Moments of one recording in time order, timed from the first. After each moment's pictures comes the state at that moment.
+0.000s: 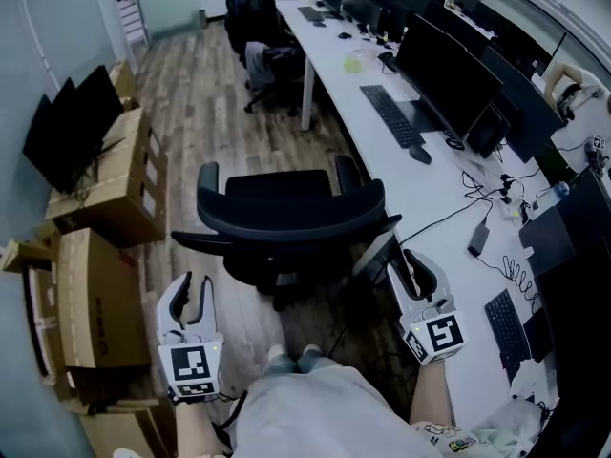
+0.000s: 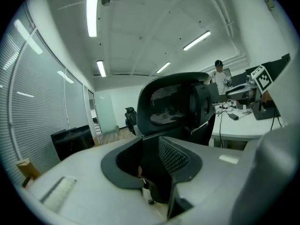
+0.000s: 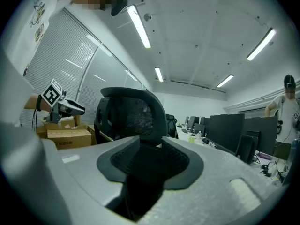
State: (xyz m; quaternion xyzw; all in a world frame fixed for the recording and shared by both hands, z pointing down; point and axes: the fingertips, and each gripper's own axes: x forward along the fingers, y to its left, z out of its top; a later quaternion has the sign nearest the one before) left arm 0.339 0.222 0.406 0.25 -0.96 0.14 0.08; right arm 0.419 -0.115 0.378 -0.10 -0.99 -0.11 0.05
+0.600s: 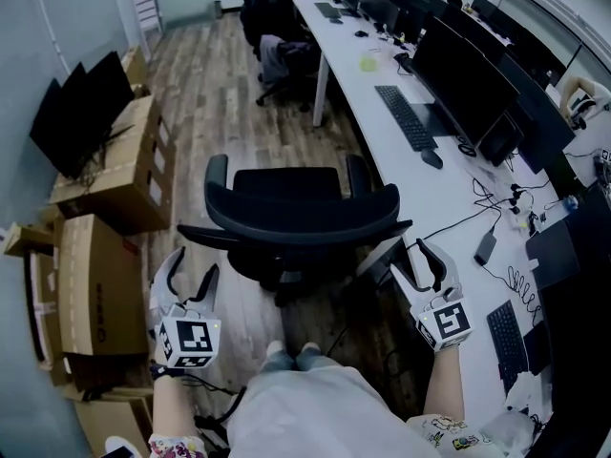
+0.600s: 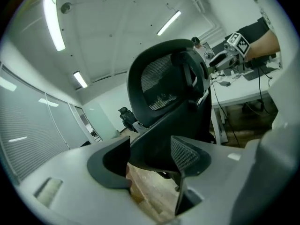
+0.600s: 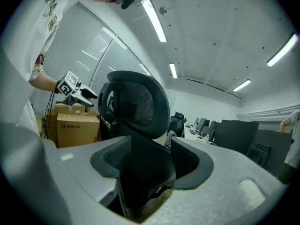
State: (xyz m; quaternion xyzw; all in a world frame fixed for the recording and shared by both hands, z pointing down) left arm 0.303 0.223 0.437 0.28 -0.90 0.32 0.09; right arm 0.393 -0.130 0.400 -0.16 -0.97 -0.19 0.08
